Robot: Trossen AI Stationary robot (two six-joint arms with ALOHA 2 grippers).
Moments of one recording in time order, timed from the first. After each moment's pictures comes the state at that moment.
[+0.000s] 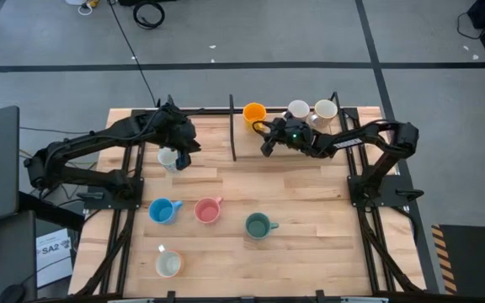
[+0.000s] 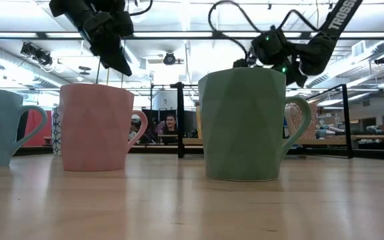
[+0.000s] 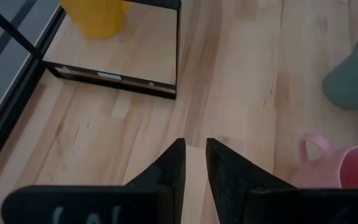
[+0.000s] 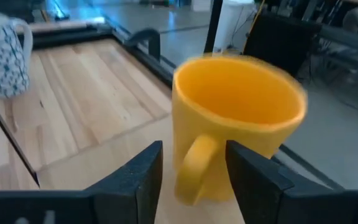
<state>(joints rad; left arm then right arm) 0.47 1.12 0.94 -0.63 0.18 0.17 -0.42 1.62 0.67 0.65 0.24 -0.01</state>
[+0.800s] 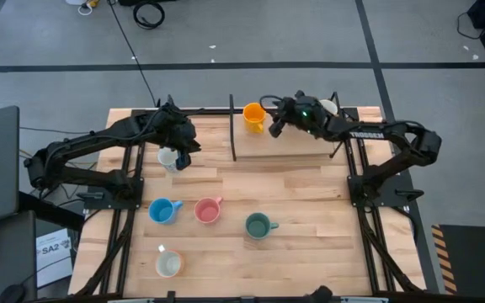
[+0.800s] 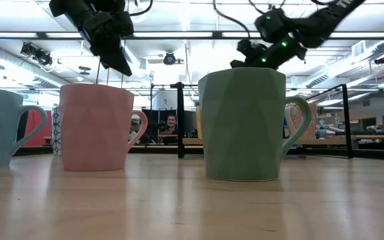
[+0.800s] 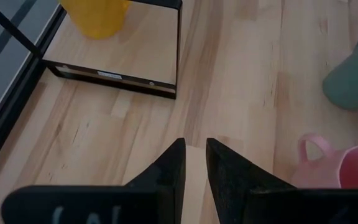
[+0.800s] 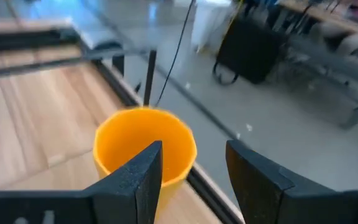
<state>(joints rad) 0.47 1.12 0.94 -0.63 0.18 0.16 -0.54 1.42 0.83 0.25 0.21 -0.14</state>
